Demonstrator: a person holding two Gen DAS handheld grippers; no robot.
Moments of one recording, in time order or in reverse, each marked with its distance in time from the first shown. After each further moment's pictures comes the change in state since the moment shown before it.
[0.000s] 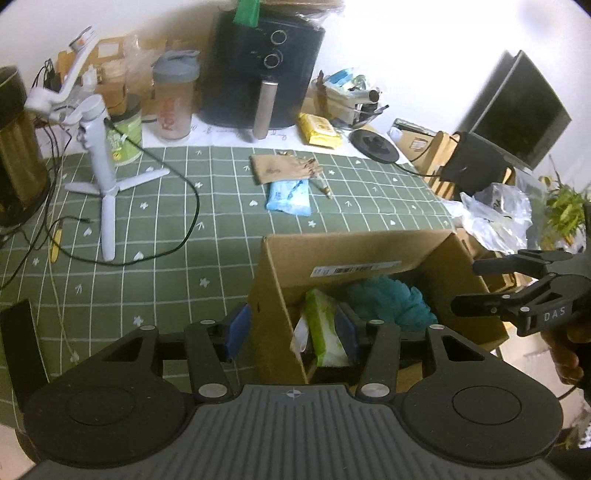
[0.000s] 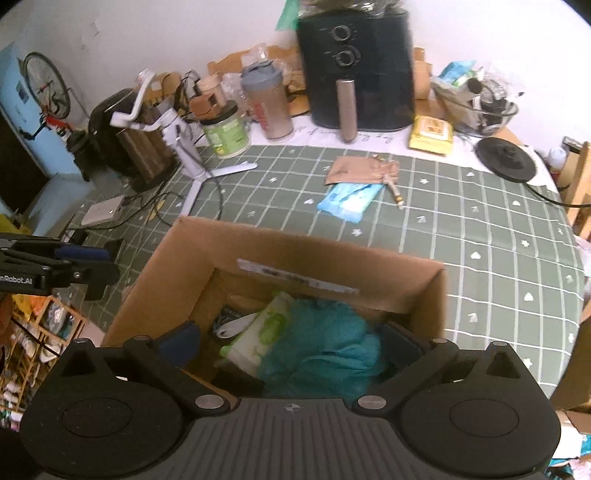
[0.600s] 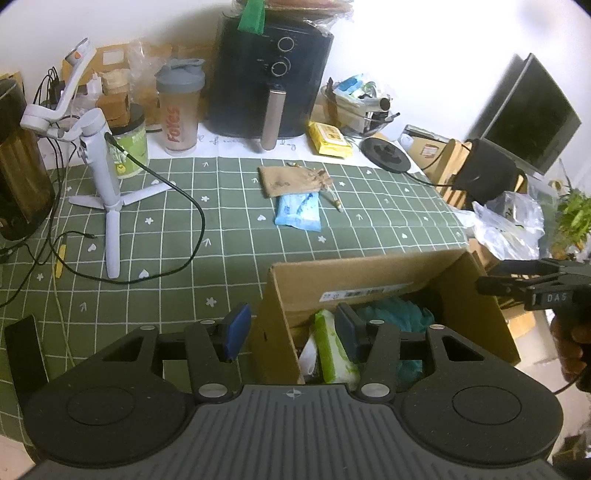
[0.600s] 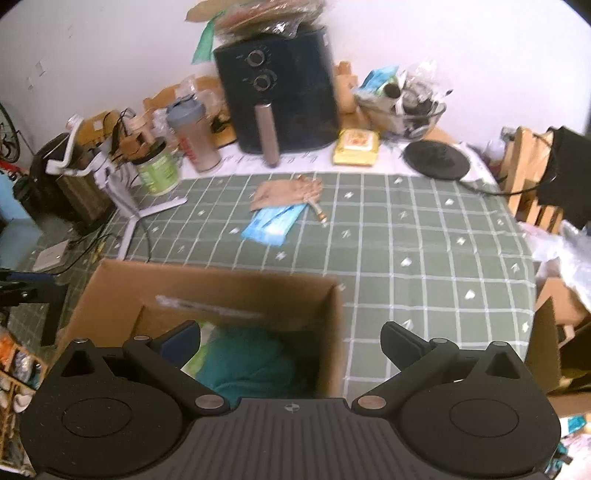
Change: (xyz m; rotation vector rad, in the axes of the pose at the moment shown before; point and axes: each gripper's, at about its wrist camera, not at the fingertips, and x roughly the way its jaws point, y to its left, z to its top) left arm 0.011 0.001 0.019 -0.004 -0.013 0.039; right arm -0.002 -0.053 0.003 0.100 -0.089 -0.141
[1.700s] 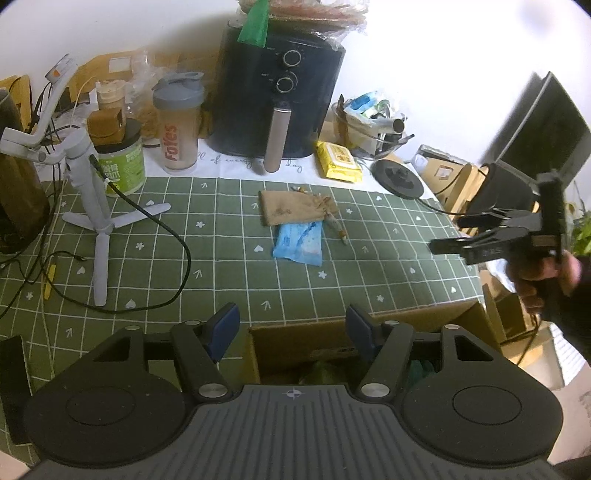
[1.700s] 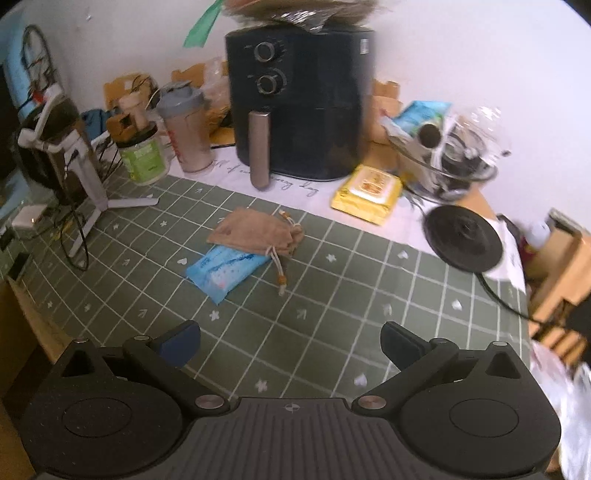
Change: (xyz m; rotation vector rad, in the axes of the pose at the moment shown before) left arm 0.029 -0.018 0.032 -0.048 -0.045 0.035; right arm 0.119 -0.062 0.104 -0.307 0.017 0.091
